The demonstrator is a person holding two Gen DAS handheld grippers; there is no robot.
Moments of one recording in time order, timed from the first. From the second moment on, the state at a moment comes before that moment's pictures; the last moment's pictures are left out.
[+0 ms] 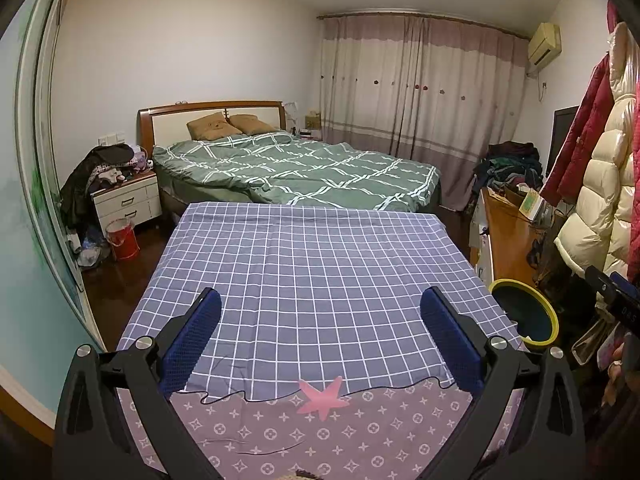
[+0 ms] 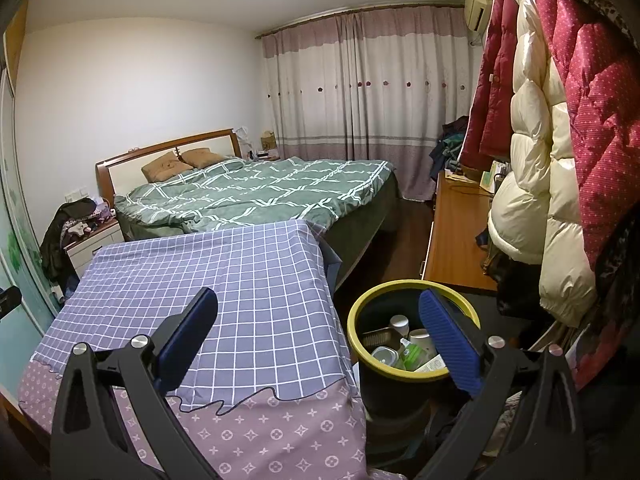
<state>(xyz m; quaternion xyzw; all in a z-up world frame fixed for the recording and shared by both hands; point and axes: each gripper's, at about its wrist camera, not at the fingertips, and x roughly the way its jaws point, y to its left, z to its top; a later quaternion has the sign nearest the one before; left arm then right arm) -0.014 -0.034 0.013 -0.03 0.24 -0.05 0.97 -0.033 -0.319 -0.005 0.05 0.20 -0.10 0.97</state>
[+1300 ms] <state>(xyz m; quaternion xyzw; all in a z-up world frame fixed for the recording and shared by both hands) -0.011 -0.037 0.016 -0.02 0.24 -0.05 0.97 -0.031 -0.313 -0.008 0.06 0.21 -0.09 0.97</state>
